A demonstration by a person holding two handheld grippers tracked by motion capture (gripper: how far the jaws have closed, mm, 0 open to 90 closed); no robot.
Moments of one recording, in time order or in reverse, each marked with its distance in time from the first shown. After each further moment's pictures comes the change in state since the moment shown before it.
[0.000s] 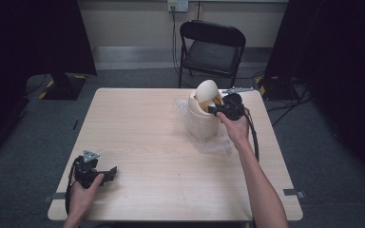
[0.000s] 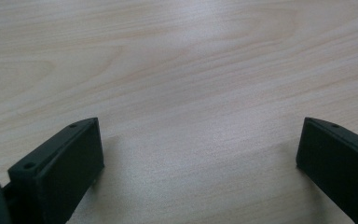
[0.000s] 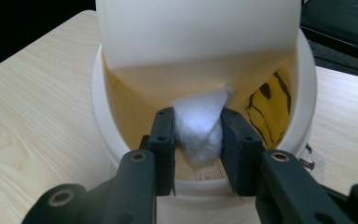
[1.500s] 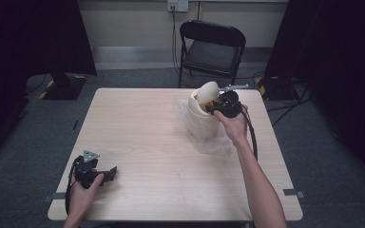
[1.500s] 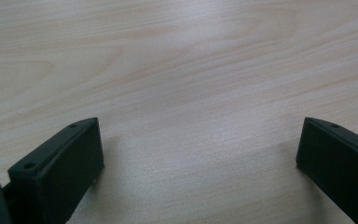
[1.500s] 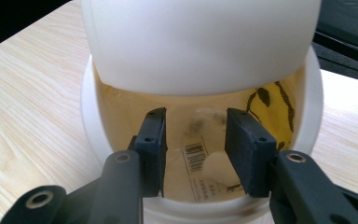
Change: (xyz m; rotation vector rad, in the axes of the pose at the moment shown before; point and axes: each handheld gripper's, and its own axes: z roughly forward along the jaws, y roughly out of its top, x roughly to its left) left arm 0.000 0.000 0.000 0.000 -0.001 0.000; right arm 0.004 0.009 0.007 0.038 -0.040 -0.023
